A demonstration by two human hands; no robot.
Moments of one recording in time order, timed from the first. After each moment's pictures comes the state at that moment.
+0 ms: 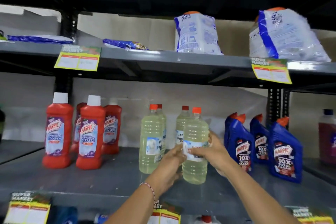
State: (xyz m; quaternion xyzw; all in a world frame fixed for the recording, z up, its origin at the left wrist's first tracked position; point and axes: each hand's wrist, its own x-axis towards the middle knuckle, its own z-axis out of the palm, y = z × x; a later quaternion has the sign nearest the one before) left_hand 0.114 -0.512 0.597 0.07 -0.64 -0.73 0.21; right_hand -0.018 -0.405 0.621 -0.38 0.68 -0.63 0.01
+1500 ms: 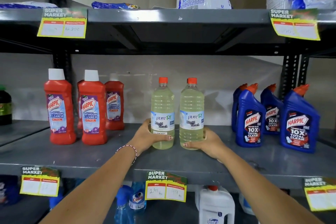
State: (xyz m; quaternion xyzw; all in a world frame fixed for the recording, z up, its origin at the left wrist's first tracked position) left_hand 0.115 -0.632 0.568 0.16 -0.77 -0.53 0.31; right_hand -0.038 -0.439 0.558 -0.39 0.75 -0.52 0.09
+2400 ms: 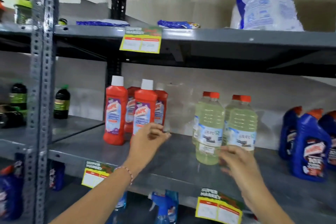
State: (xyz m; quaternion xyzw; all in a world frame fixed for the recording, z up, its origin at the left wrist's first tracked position) left_hand 0.246 -0.668 0.581 0.17 -0.70 -0.45 0.53; right_hand 0.108 -0.453 0.581 -0.31 0.67 -0.67 0.06
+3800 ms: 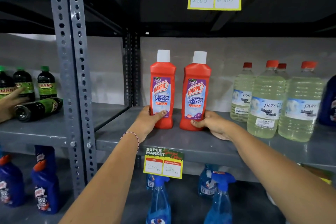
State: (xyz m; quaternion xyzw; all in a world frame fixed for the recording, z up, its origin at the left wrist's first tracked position) left_hand 0.324 -0.861 0.556 0.22 -0.70 -0.57 0.37; right_hand 0.154 -0.693 0.571 -0.42 0.66 -0.57 0.27
